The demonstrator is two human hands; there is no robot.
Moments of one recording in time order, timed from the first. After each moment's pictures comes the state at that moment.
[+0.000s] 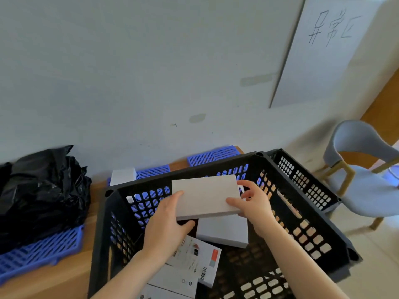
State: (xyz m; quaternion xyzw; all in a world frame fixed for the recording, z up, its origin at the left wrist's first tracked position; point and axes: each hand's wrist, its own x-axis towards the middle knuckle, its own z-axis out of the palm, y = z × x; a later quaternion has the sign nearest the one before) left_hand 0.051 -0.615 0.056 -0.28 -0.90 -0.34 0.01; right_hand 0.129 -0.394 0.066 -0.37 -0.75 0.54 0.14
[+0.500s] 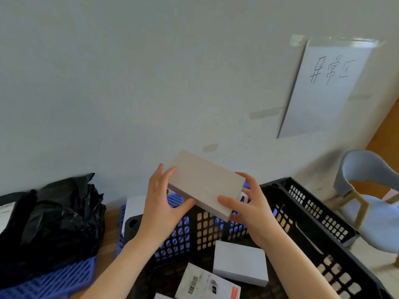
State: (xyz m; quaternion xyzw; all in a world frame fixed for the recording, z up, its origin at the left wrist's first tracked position) left_hand -0.017 -0.642 0.159 -0.32 -0.79 -0.51 0.08; right_hand 0.095 -0.462 0.172 -0.19 -0.65 0.72 0.19
